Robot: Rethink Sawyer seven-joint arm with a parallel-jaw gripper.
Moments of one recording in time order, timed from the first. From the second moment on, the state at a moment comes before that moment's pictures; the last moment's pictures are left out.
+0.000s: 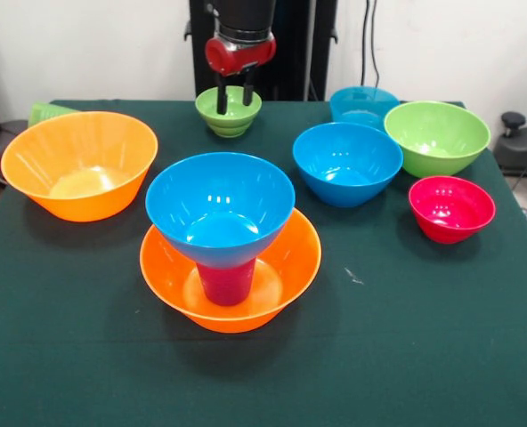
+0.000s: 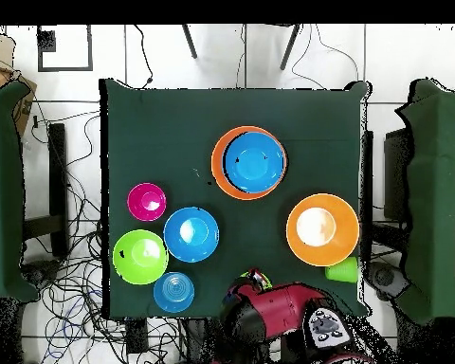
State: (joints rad) arm -0.39 -0.61 -0.05 2.10 -0.72 0.01 1.27
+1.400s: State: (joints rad) arm -0.53 -0.65 0.05 2.07 -0.79 0.07 1.27
